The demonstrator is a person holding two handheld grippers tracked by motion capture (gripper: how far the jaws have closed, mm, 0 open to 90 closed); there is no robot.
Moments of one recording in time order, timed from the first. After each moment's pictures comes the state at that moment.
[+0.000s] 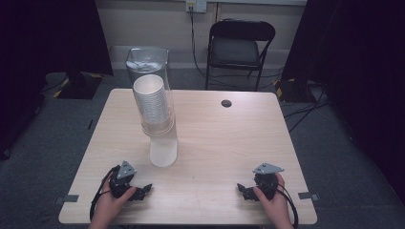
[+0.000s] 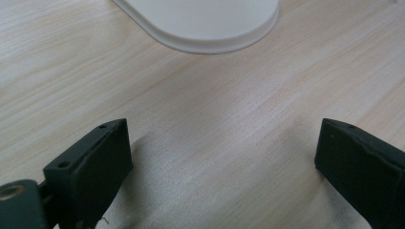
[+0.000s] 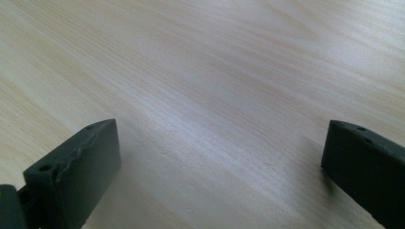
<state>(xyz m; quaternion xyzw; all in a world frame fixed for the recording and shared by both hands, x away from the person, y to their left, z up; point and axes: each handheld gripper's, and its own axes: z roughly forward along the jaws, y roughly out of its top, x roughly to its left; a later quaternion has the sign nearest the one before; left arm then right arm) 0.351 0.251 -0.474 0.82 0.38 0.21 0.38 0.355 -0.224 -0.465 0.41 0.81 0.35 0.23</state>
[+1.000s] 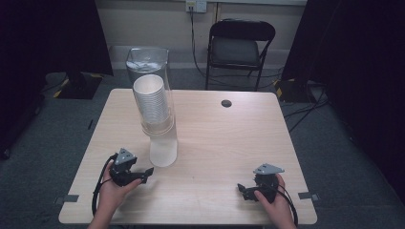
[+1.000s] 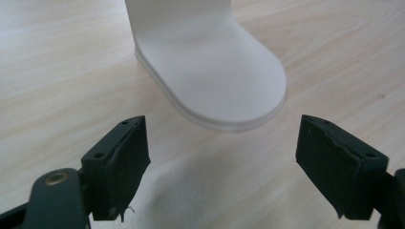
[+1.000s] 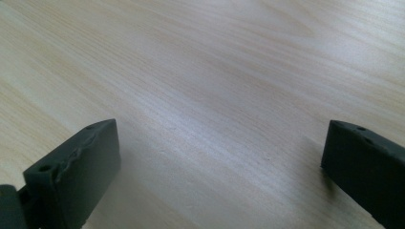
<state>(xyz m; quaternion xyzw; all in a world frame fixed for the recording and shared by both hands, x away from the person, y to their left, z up) 0.371 0.243 -0.438 0.77 0.43 0.22 0.43 0.353 -0.224 -0.466 0.42 0.80 0.35 0.23</state>
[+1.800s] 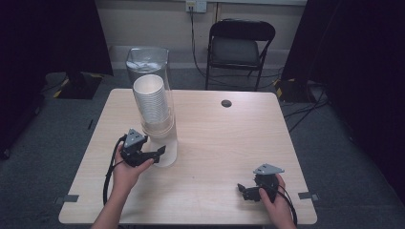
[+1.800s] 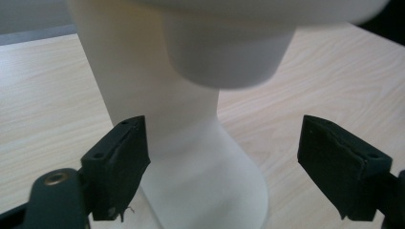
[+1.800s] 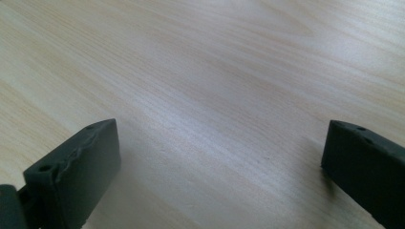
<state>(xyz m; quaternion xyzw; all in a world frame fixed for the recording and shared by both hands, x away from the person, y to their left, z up) 0.402 0.209 -0.394 0.72 0.40 0.26 0.49 0.352 -0.224 -0.466 0.42 0.80 0.35 0.23</state>
